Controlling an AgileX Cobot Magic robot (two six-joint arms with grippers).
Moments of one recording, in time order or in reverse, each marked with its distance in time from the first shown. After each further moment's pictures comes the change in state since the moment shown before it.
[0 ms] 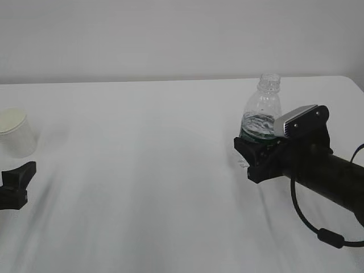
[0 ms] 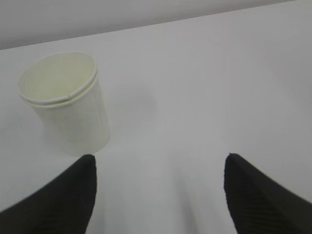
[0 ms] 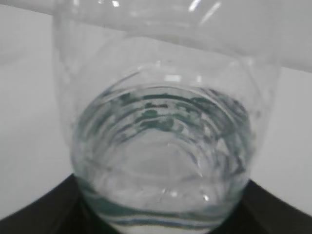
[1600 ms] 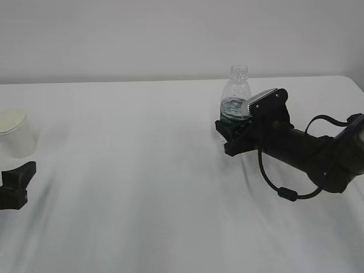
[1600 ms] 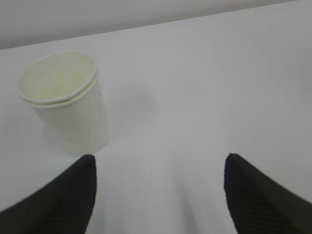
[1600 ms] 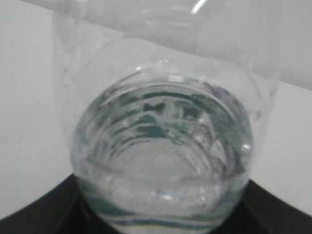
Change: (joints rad) left arm 0.000 0.000 0.000 0.000 0.000 -0.002; right arm 0.000 0.220 -0.372 -0.038 0.150 0.006
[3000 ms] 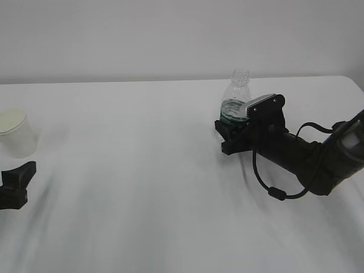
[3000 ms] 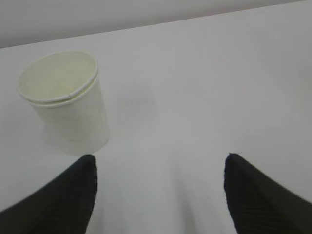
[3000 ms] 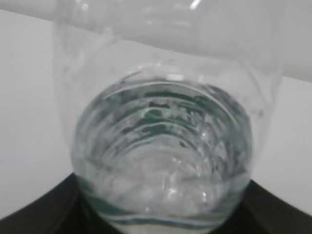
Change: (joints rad) left arm 0.000 0.000 0.000 0.000 0.000 -0.007; right arm 0.000 0.103 -0.070 0.062 -0.059 -0.001
